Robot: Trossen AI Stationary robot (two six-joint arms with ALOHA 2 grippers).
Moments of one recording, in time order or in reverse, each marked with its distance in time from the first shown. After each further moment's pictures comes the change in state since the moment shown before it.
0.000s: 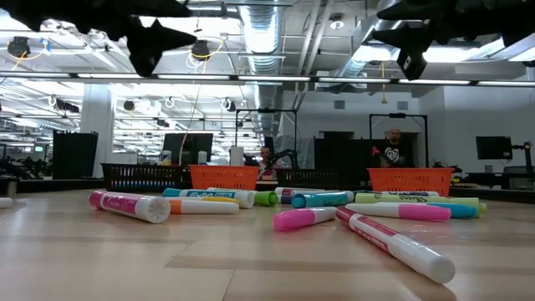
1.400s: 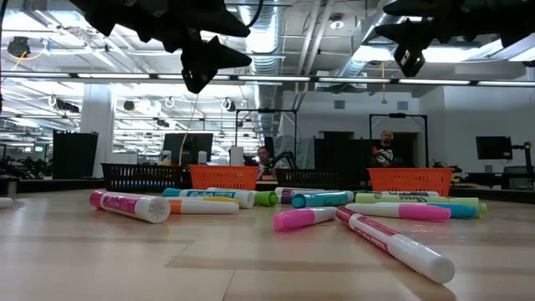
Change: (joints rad) left arm 0.120 0.409 0.279 -0.064 0.311 -0.036; right arm 0.003 0.014 0.001 0.003 -0.076 -0.095
